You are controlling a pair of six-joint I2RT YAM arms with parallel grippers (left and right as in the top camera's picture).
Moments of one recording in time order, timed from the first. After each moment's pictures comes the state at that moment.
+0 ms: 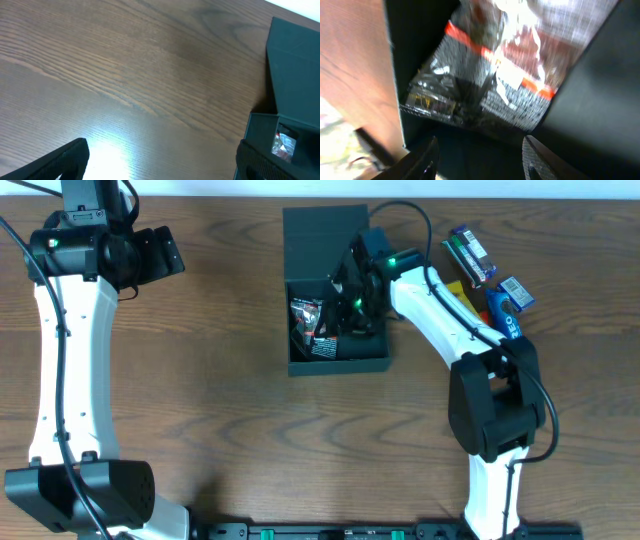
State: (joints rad) left arm 0.09 1.71 1.83 -1.15 -0.03 -0.25; right arm 0.40 2.14 1.71 -0.97 -0.56 0.30
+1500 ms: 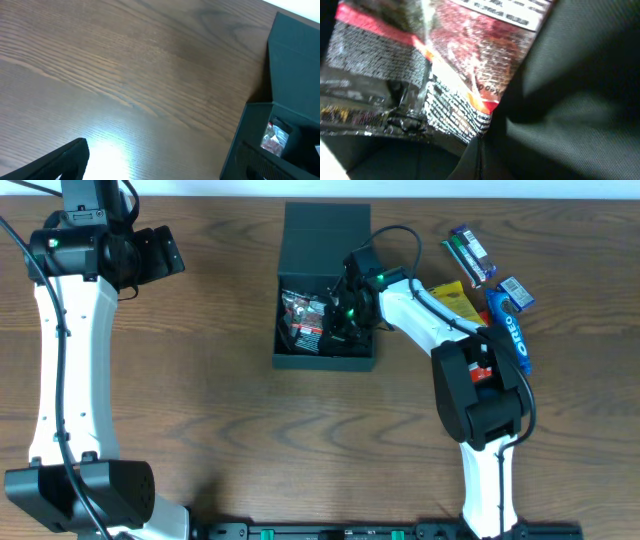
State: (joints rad) left arm 0.09 1.71 1.83 -1.15 -0.03 -0.25; right arm 0.41 2.23 1.63 -0.78 -0.63 0.46
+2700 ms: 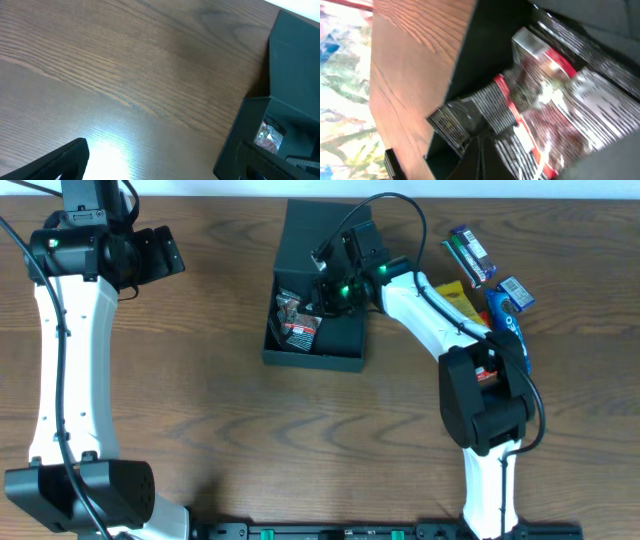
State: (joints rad) left arm 0.09 1.71 1.83 -1.15 -0.03 -0.25; right arm 0.42 2.19 1.69 -0.53 -0.73 0.37
